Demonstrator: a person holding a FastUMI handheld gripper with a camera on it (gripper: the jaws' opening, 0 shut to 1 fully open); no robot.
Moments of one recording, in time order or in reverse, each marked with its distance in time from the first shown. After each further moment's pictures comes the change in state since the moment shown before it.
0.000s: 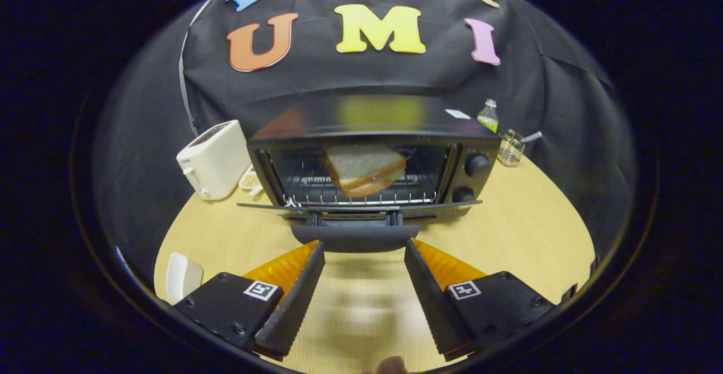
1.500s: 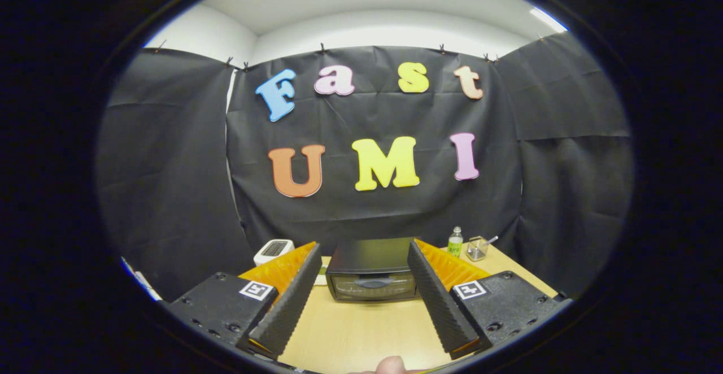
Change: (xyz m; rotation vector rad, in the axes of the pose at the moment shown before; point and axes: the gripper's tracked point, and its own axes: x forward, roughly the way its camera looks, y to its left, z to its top) arm -0.313 0.012 0.133 0.022 -0.529 0.065
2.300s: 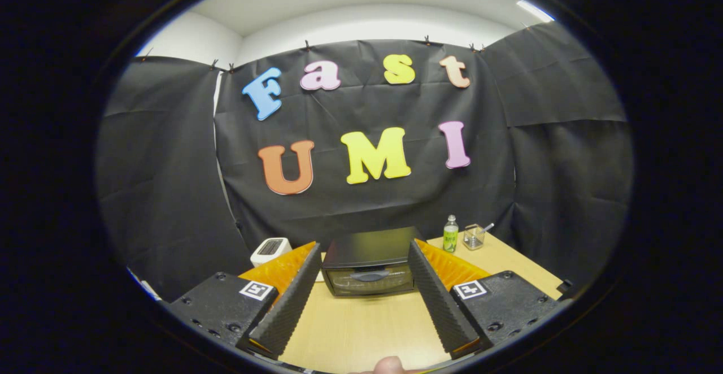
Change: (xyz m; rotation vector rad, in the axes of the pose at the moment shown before) arm 0.002 -0.016 -0.013 0.048 0.034 -0.038
